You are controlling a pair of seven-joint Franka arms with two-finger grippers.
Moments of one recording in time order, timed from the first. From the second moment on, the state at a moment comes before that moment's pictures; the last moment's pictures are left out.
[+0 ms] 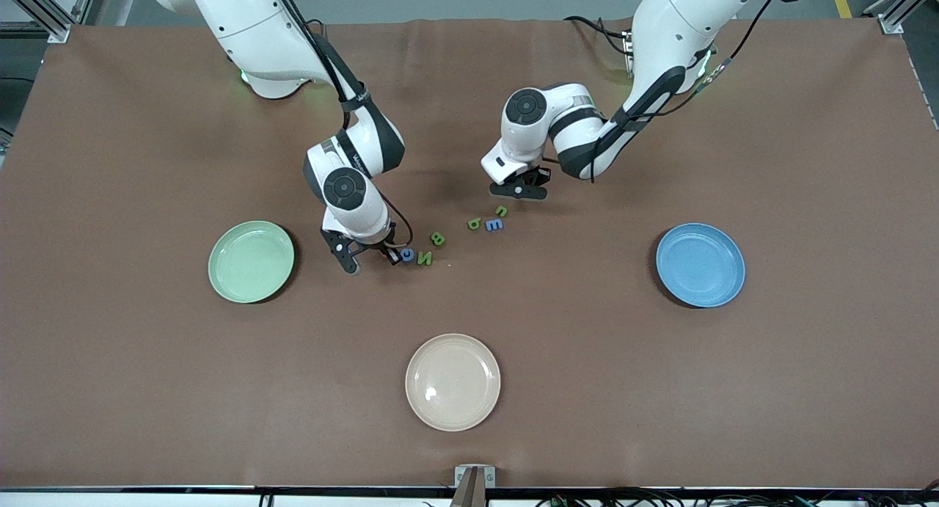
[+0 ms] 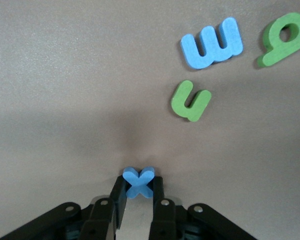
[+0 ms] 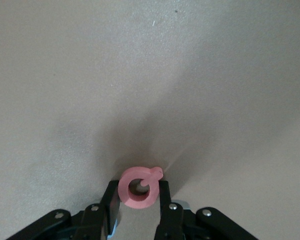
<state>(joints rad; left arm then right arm) -0.17 0.58 -0.69 -2.17 0.56 2.49 -1.12 0.60 0.55 -0.03 -1.98 0.09 2.50 1.46</state>
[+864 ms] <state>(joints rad) -0.02 0.43 -0.73 -2.14 0.58 2.33 -0.95 0.24 0.34 -0.07 -2.08 0.09 2.32 0.80</state>
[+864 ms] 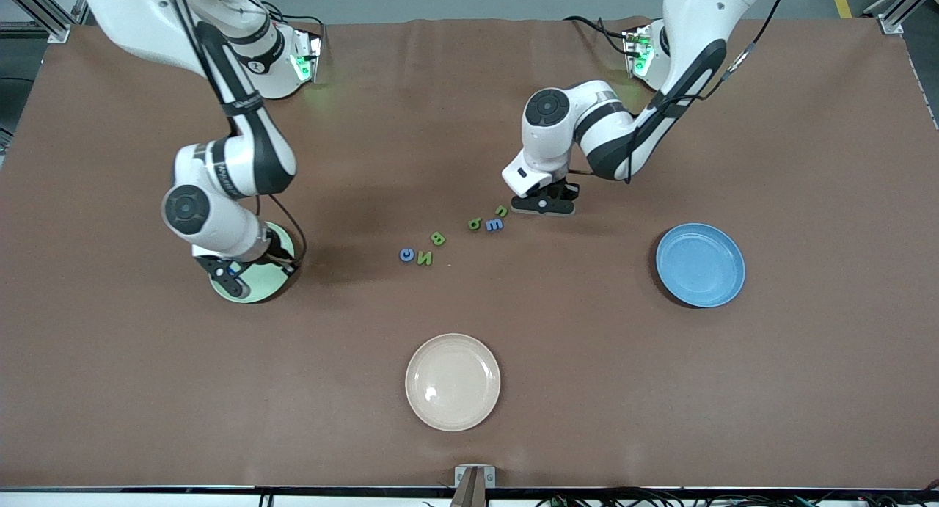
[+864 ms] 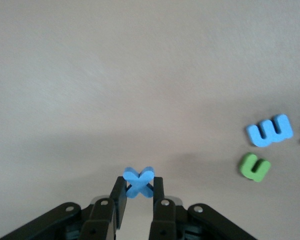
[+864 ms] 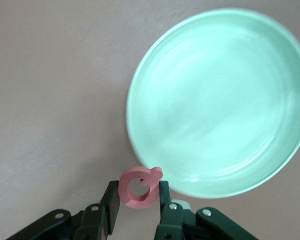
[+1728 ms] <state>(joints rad) 0.55 0.42 -1.00 -2.02 0.58 2.04 -0.40 0.11 0.34 -0.06 -2.25 0.09 2.43 0.57</state>
